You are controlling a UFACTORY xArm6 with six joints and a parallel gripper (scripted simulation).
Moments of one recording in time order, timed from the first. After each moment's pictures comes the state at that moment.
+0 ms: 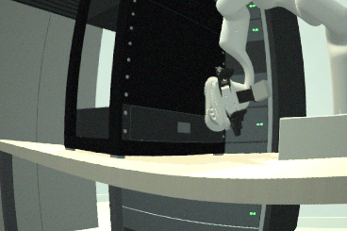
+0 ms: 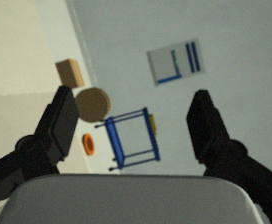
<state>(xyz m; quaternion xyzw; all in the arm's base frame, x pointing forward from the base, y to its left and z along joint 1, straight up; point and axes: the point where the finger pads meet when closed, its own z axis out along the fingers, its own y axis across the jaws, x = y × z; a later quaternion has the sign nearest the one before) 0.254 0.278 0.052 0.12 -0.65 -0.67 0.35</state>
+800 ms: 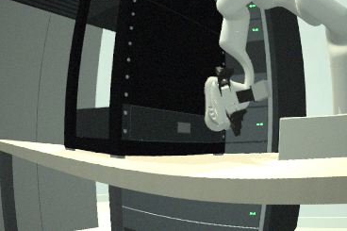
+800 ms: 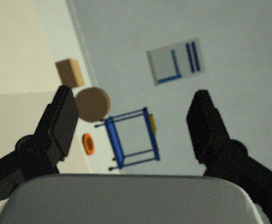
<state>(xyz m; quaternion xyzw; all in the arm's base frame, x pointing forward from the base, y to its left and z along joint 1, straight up) 0.254 0.279 0.052 0.12 -0.65 -0.67 0.34</state>
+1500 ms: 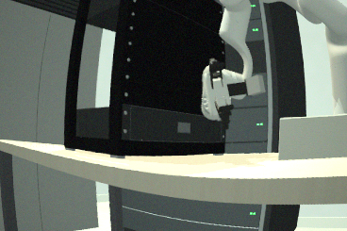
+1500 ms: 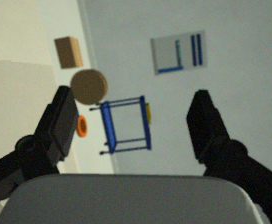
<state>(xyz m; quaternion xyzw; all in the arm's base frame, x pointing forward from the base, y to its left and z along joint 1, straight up) 0.274 0.293 0.064 0.14 -0.68 -0.66 0.29</state>
